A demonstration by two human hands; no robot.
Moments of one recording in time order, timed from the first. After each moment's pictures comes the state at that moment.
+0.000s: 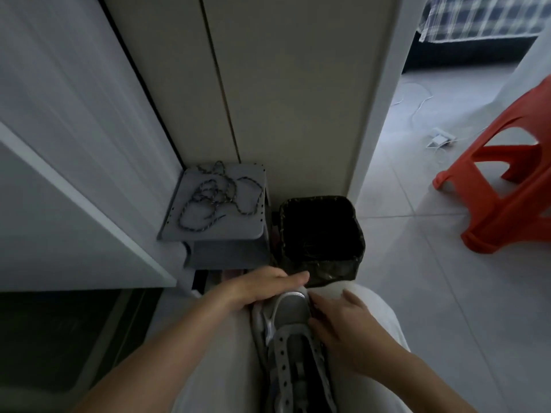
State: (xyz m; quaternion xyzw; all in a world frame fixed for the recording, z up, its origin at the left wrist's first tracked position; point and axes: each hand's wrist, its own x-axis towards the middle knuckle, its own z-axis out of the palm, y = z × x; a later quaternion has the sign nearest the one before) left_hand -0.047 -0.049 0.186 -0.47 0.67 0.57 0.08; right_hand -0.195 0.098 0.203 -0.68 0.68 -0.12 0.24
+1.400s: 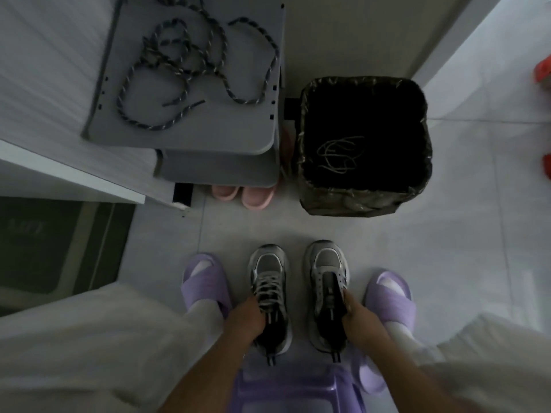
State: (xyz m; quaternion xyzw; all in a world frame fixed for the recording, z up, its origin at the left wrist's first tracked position) left_hand 0.019 0.049 -0.096 -0.61 0.59 0.44 0.29; right_hand -0.214 0.136 -0.091 -0.38 0.77 0.08 0.50
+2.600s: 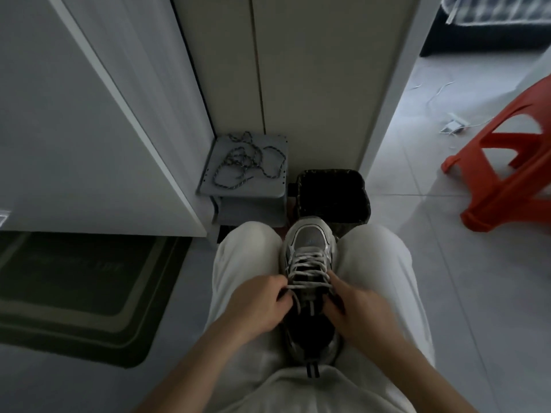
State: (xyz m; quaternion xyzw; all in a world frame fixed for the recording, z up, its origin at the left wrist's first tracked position) left_hand 0.035 0.105 0.246 -0.47 0.83 0.31 0.00; right_hand -0.143 0.191 0.226 -0.65 0.72 -0.20 0.16
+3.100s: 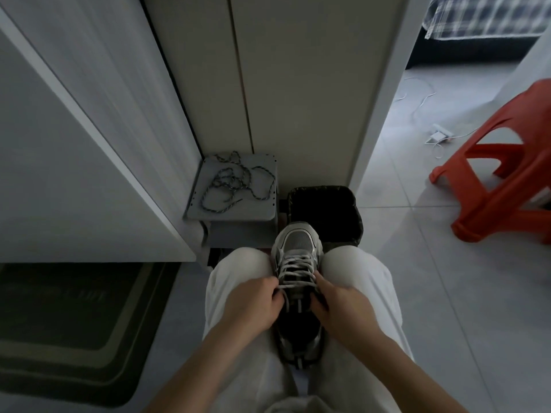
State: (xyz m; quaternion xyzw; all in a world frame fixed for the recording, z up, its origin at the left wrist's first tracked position) left_hand 0.009 0.054 0.237 -0.50 0.83 0.25 -0.01; right_hand -0.155 0.132 0.217 -0.64 0.73 -0.20 0.16
